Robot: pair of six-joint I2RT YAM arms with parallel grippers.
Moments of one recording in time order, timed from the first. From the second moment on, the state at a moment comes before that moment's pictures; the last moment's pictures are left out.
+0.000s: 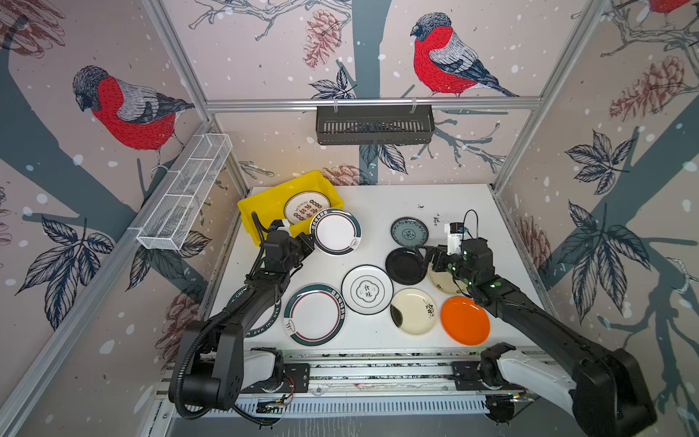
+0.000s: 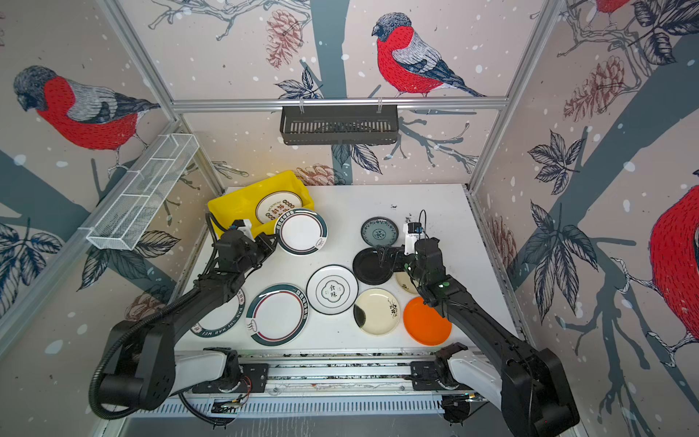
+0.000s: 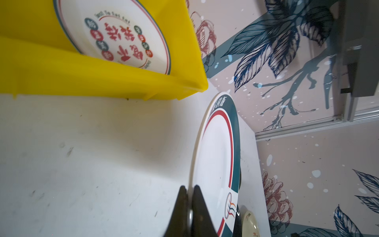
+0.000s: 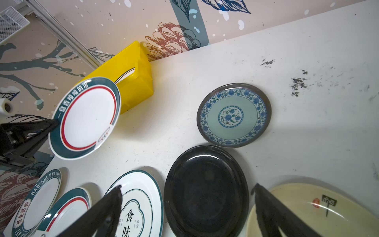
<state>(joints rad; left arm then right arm) -0.13 1.27 0.61 0.29 0.28 -0.87 0.38 1.04 0.55 0.08 -0.18 0.40</state>
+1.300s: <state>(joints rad) 0.07 1.89 1.21 0.23 -0.05 -0.80 0.42 0.95 0.54 0.11 -0.20 0.32</state>
